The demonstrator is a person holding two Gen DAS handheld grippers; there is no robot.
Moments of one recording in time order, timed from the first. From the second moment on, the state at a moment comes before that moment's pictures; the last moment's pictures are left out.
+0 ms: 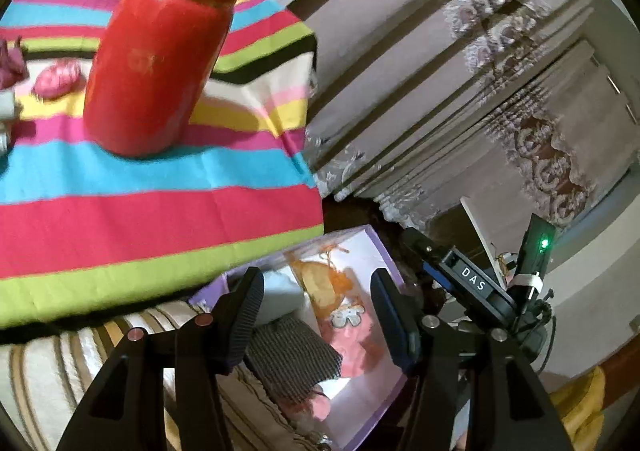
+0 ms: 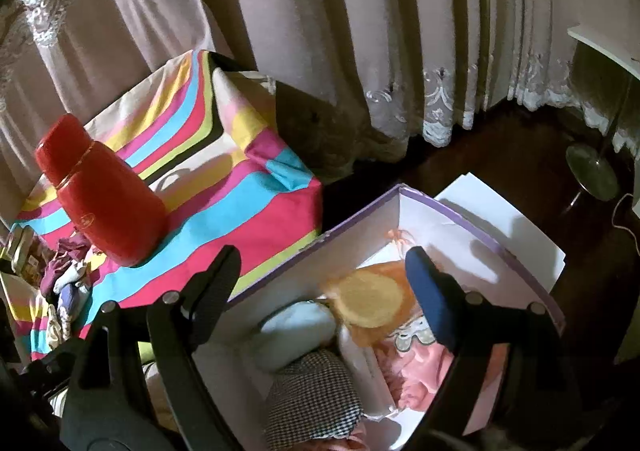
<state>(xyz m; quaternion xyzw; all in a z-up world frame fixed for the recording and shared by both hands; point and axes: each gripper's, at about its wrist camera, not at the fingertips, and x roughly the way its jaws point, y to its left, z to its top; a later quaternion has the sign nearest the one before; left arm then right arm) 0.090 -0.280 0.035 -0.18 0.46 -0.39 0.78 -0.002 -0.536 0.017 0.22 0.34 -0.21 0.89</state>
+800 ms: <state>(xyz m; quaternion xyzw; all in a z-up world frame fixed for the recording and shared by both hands) 0.137 -0.119 0.083 -0.10 0.33 -0.24 0.90 0.050 -0.403 0.051 0.14 0.36 -0.08 0.92</state>
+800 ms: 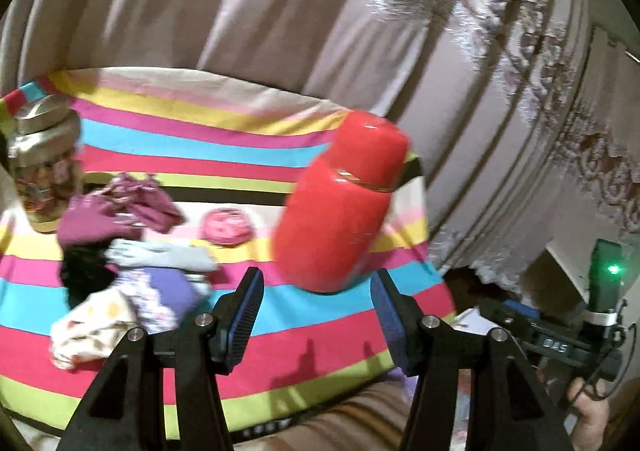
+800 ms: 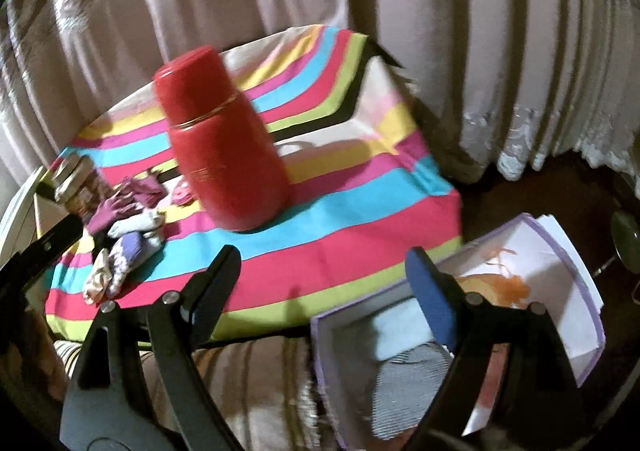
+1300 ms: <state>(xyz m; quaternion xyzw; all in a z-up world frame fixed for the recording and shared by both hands) 0.160 -0.044 0.041 0.00 0.41 -0.18 0.89 0.085 -0.317 0.055 0.07 0.38 0.01 0.92</state>
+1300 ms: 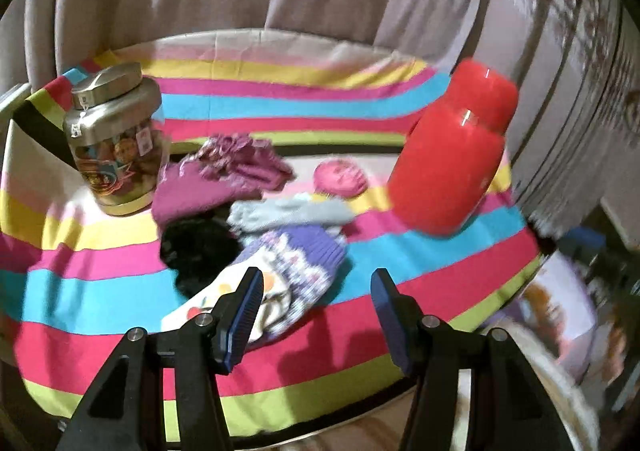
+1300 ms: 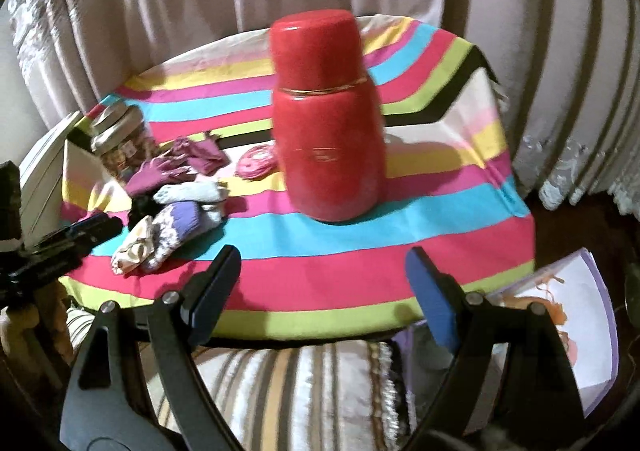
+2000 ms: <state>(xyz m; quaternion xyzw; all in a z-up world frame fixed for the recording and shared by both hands) 0.196 -0.011 -0.032 0.03 0.52 -0.09 0.85 0.152 -0.224 0.048 0.08 0.41 0.09 0.90</state>
